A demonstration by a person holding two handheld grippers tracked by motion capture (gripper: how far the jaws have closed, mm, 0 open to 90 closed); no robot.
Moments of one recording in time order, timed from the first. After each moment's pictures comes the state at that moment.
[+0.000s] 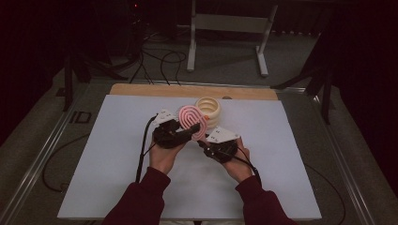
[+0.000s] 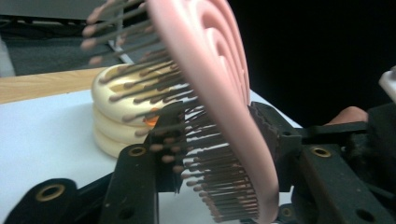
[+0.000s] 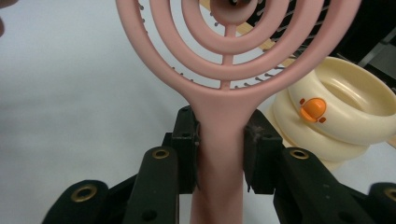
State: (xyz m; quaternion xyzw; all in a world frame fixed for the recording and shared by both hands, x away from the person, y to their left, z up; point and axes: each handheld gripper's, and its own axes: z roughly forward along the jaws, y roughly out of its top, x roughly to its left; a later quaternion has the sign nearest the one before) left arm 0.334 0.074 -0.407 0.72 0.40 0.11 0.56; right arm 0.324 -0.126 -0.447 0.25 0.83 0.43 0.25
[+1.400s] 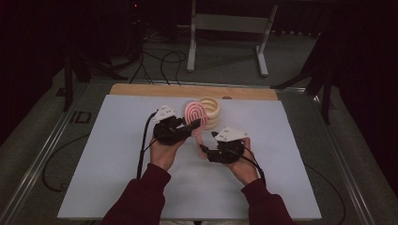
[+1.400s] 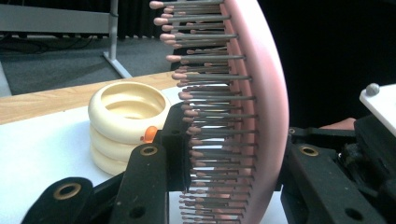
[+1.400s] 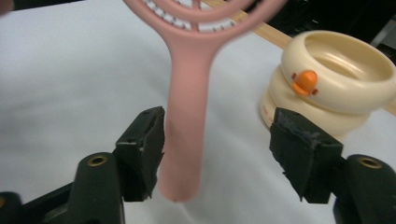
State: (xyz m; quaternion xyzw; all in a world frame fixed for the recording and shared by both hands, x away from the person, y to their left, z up) left arm 0.341 0.076 -0.400 0.71 0.38 0.12 0.57; right arm 0.324 -0.148 -0.451 0.28 0.82 0.44 0.22
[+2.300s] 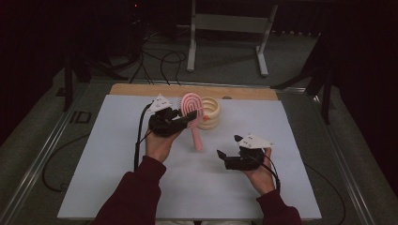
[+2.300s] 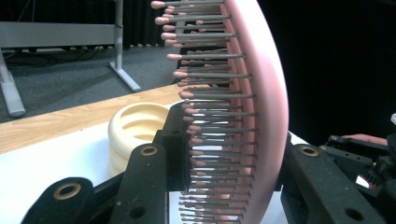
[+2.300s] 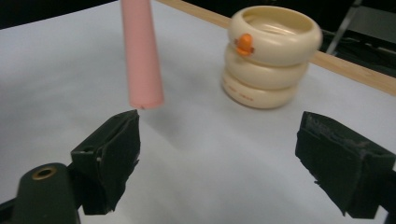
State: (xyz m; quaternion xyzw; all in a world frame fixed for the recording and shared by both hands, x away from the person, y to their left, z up) left arm 0.355 0.087 -0.380 0.72 0.37 0.14 0.58; right arm 0.302 -0.205 -0.460 0.35 0.78 0.46 0.23
